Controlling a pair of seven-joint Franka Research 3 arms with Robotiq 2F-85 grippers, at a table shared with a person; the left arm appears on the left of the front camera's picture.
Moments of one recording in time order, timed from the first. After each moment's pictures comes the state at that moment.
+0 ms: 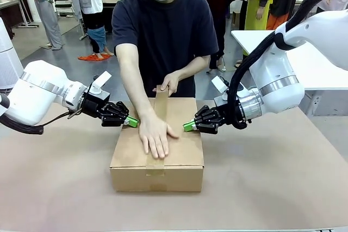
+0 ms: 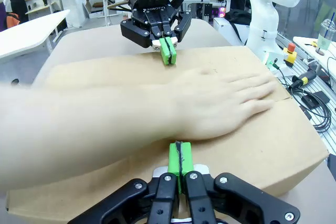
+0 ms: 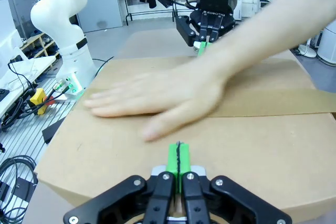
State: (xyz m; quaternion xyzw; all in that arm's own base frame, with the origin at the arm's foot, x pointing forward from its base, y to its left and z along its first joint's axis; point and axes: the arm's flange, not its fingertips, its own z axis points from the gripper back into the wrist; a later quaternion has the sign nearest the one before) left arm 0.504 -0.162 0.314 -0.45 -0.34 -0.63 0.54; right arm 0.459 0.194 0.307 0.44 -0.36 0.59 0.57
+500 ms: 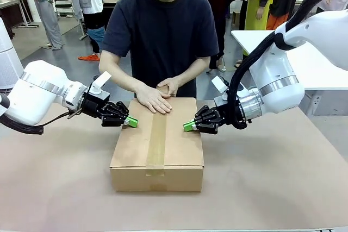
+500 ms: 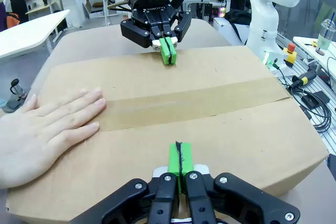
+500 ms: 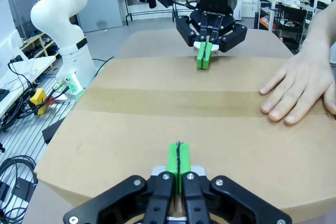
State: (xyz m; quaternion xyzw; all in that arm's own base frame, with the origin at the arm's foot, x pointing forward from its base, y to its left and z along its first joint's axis) left arm 0.504 -0.162 0.314 -0.45 -0.34 -0.63 0.54; right arm 0.459 0.194 0.307 0.44 -0.36 0.59 0.57
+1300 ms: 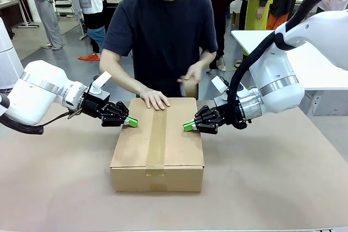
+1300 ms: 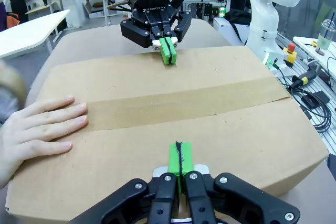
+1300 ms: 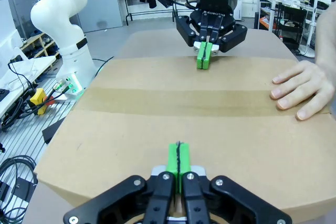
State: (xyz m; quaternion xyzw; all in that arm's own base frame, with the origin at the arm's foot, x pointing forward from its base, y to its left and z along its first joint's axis) left arm 0.504 -0.162 0.314 -0.45 -0.34 -0.63 0.54; right arm 0.459 0.194 0.307 0.44 -0.36 0.59 0.57
